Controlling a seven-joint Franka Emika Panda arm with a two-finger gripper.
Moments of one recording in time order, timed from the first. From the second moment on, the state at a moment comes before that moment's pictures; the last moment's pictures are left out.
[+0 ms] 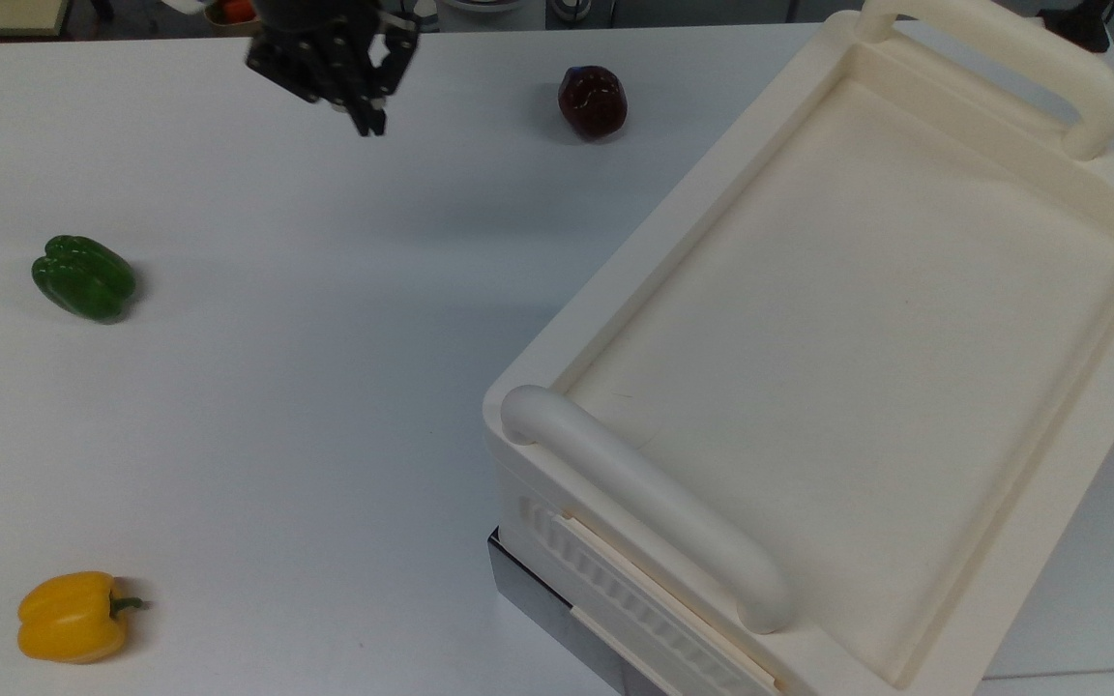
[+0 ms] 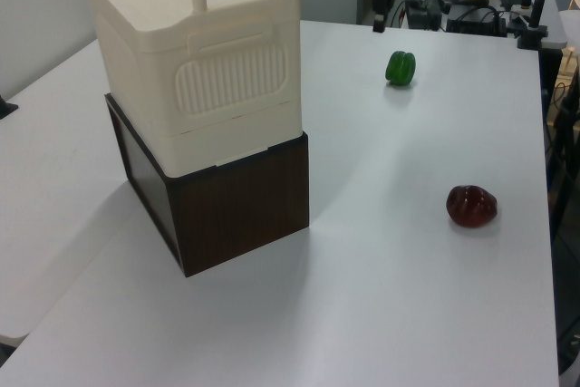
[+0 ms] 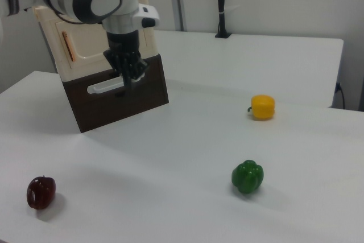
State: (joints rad) arm -0.03 0.19 -0.09 -1.46 0.20 1.69 -0.13
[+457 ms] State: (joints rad) arm -0.03 0.13 -0.12 -1.46 0.01 1.54 -0.02
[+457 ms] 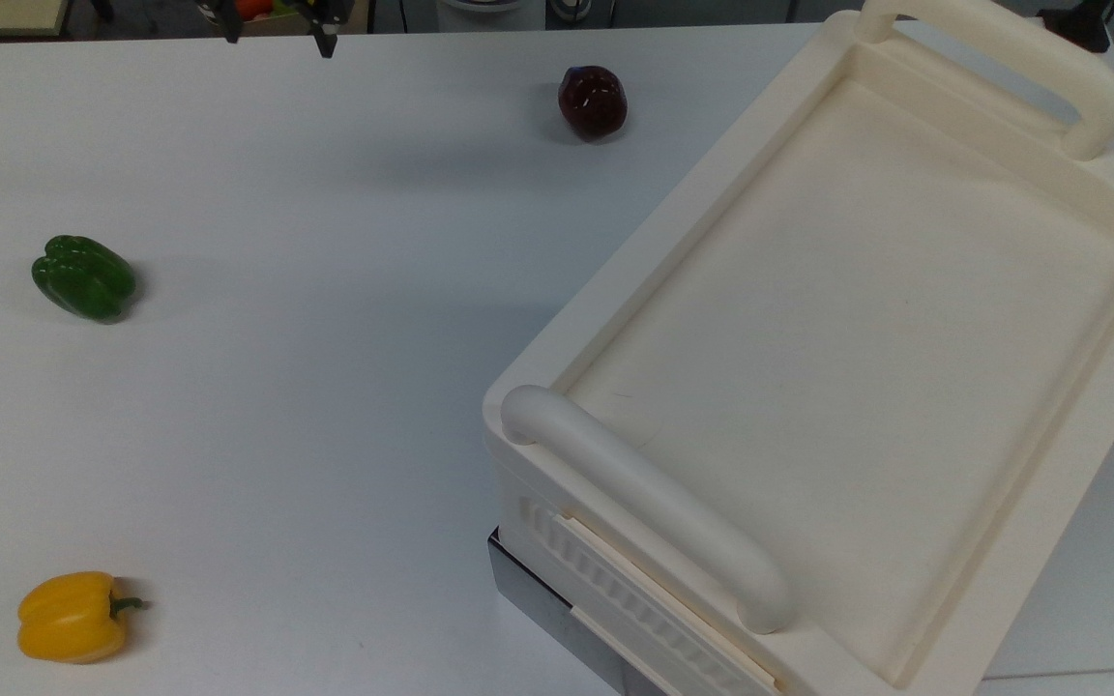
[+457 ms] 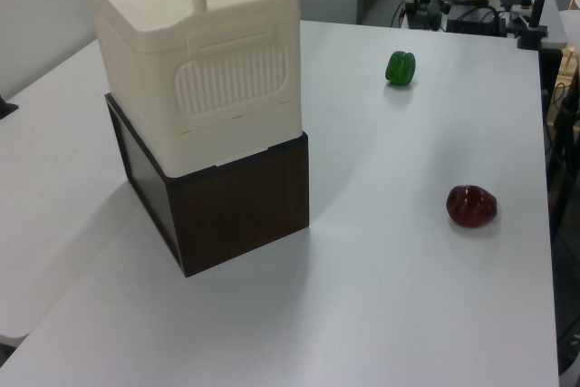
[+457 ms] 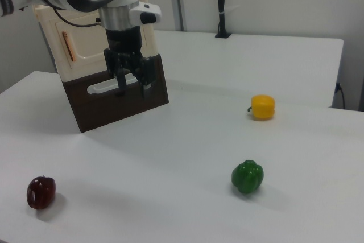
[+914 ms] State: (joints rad) arm -0.02 0.13 -0.12 -1.47 -0.02 1.54 -0.01
